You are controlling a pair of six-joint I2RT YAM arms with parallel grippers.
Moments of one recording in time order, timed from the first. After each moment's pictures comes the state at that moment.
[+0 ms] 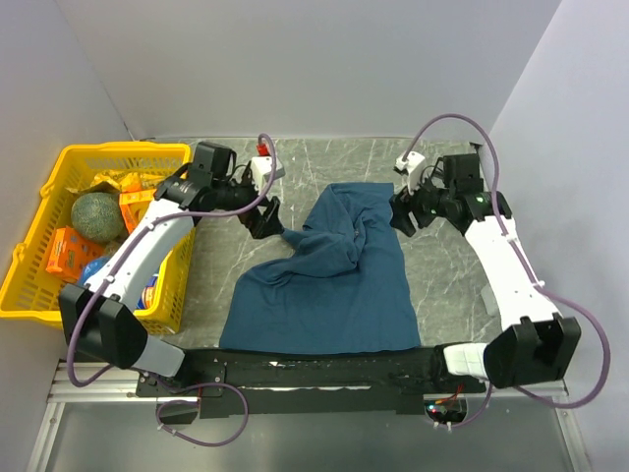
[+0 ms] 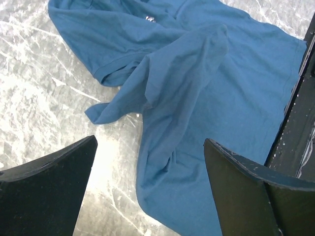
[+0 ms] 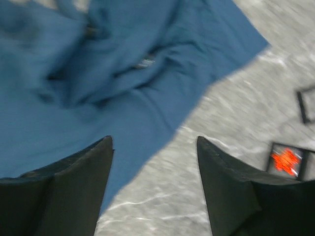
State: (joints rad) left arm -0.37 1.44 1.39 -0.71 0.66 0.40; right arm 0.10 1.30 1.26 -0.77 -0.45 -0.54
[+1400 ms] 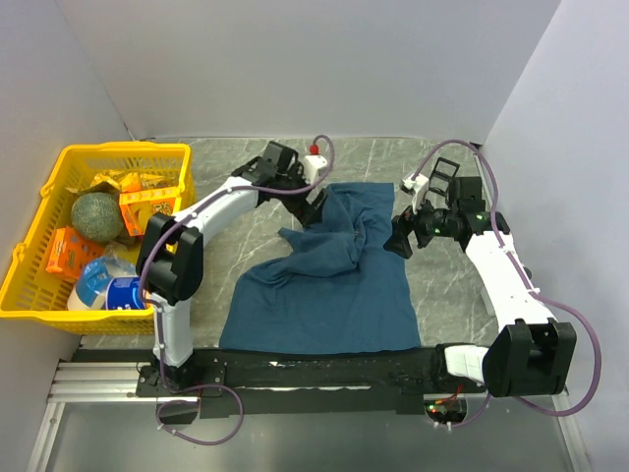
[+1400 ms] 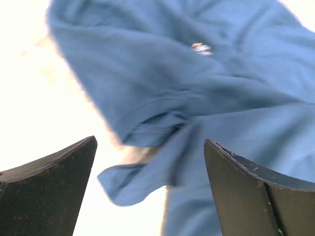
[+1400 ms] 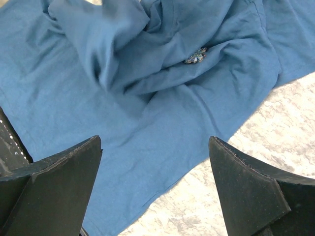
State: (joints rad) left arm -0.53 1.96 1.62 -0.47 0.46 0.27; right arm 0.01 1.23 1.04 -0.69 -0.74 -0.53
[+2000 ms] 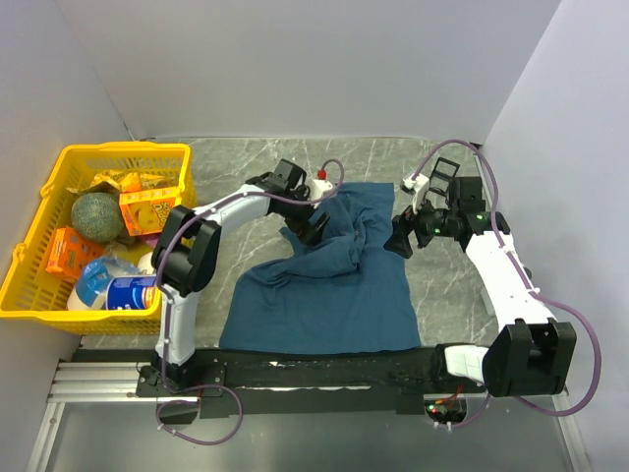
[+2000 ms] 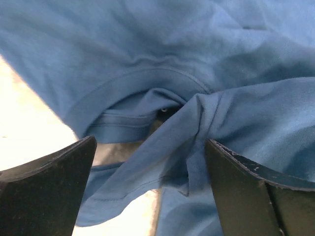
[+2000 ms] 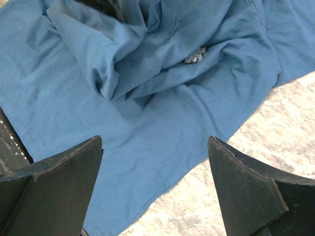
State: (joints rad) left arm -0.53 2.07 1.59 -0.52 0.50 0.32; right arm 0.01 1.23 1.04 -0.69 -0.74 -0.53
